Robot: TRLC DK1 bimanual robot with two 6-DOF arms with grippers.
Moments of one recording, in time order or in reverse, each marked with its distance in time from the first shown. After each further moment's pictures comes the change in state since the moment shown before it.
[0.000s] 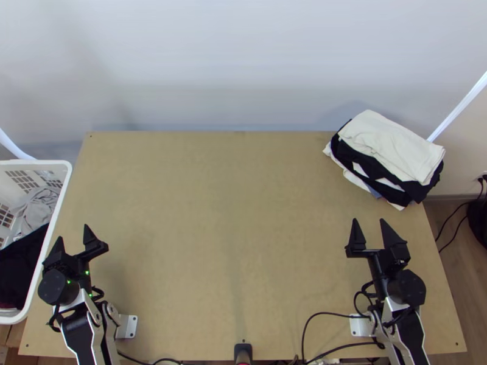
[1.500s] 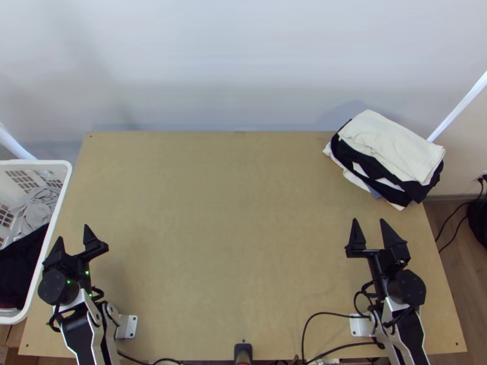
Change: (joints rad) left arm -0.005 0.000 0.000 -0.007 0.000 0.000; right arm 0.000 0.000 0.000 -0.001 0.000 0.000
